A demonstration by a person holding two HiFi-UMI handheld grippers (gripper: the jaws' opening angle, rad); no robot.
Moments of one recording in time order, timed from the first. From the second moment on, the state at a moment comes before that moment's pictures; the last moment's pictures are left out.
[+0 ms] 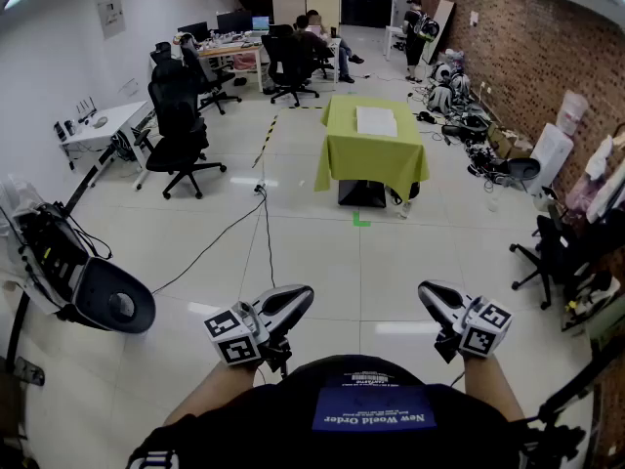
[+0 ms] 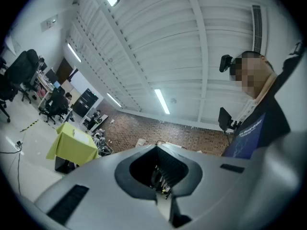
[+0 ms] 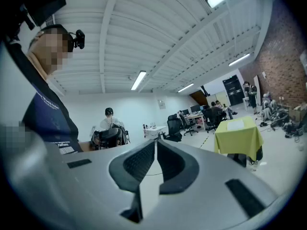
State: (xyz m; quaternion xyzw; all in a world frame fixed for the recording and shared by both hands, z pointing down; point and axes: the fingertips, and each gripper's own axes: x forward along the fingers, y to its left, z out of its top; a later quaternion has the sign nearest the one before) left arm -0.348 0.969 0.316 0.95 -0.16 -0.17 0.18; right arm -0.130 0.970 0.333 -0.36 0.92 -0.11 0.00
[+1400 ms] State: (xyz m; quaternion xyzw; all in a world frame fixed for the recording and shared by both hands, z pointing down) left arm -0.117 0.783 0.305 0.95 -0.18 -0.14 0.19; right arm 0.084 0.770 0.351 -0.31 0.94 -0.16 0.04
